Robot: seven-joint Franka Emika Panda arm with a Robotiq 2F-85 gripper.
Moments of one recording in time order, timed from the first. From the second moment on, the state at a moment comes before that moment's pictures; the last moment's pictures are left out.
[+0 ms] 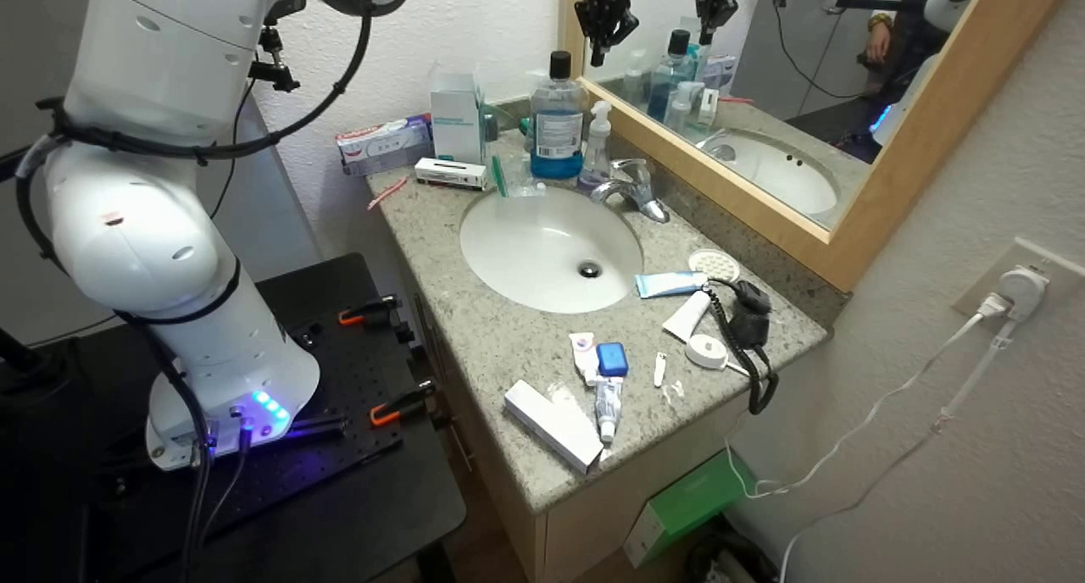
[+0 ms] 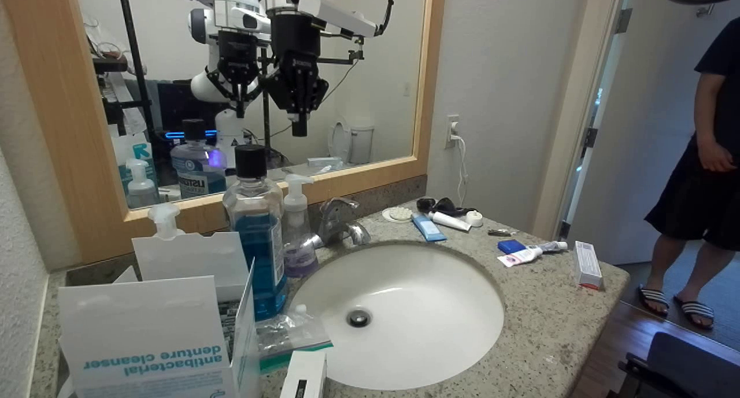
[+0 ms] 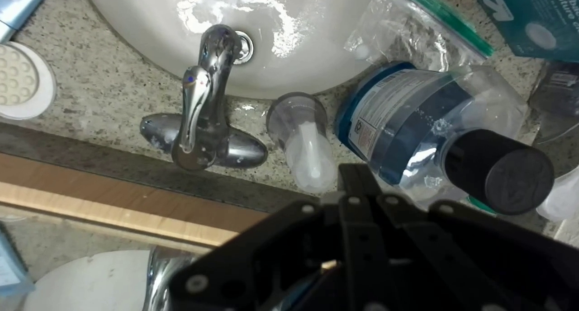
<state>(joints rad) 0.18 0.66 0.07 -0.99 0.01 1.60 -0.03</state>
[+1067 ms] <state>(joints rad) 0.19 0.71 0.07 -0.95 0.01 1.60 -0.03</state>
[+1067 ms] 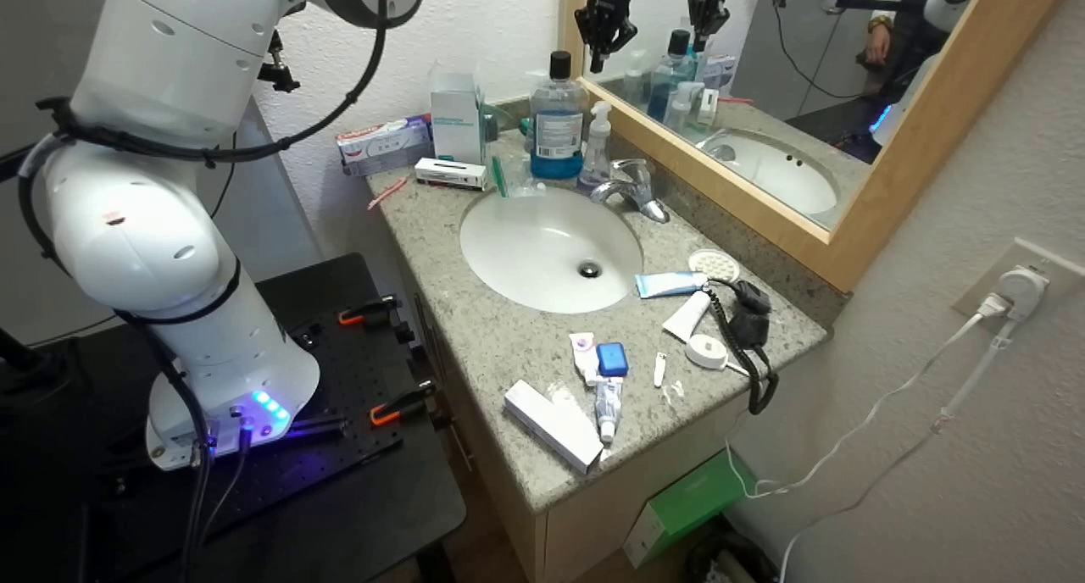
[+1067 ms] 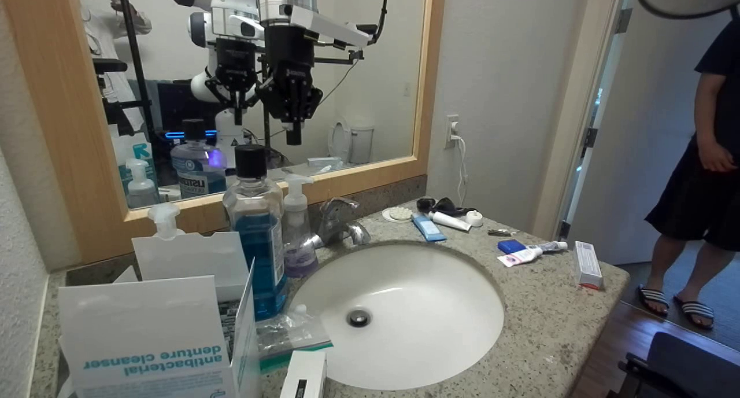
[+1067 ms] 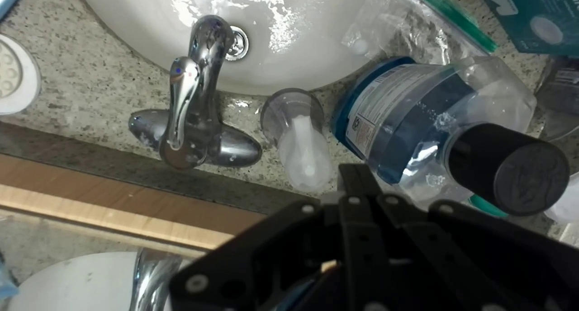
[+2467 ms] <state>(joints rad) 0.19 0.78 0.07 -0.94 0.00 1.60 -0.06</state>
